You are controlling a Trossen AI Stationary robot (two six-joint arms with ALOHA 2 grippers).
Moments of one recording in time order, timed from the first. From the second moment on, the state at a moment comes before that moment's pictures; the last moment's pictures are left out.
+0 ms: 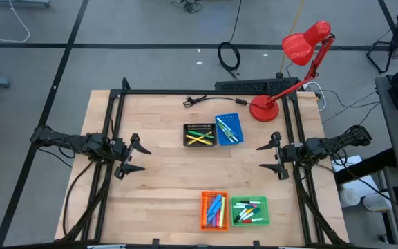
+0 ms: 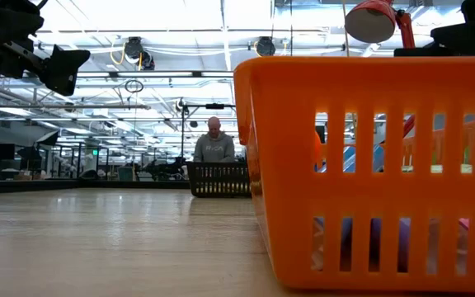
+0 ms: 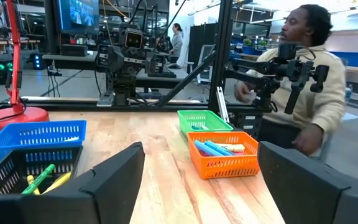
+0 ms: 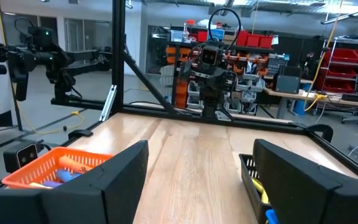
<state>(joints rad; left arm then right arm) -0.21 0.10 0.02 0.13 0.07 -0.09 0.34 0.03 0.02 0.10 0.21 -0.09</state>
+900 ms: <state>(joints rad) -0.21 0.10 0.02 0.13 0.07 -0.09 0.34 0.03 0.02 0.10 0.21 -0.09</state>
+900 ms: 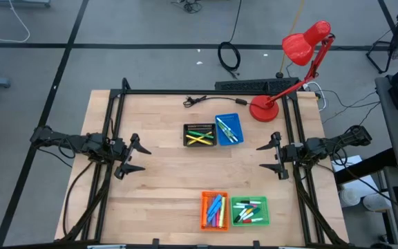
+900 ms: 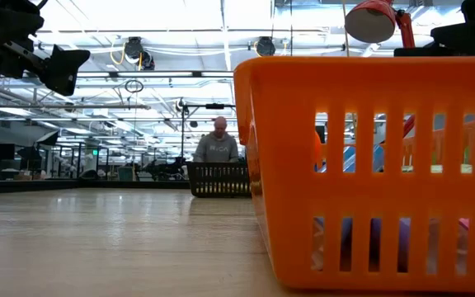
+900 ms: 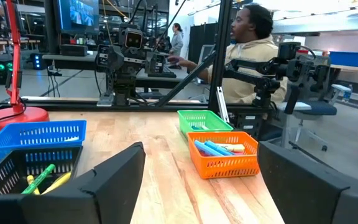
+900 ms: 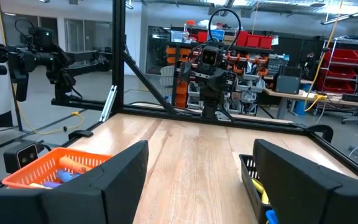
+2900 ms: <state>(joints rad) -0.21 0.10 0.02 0.13 0.07 -0.09 0.34 0.03 0.02 0.10 0.21 -0.09</state>
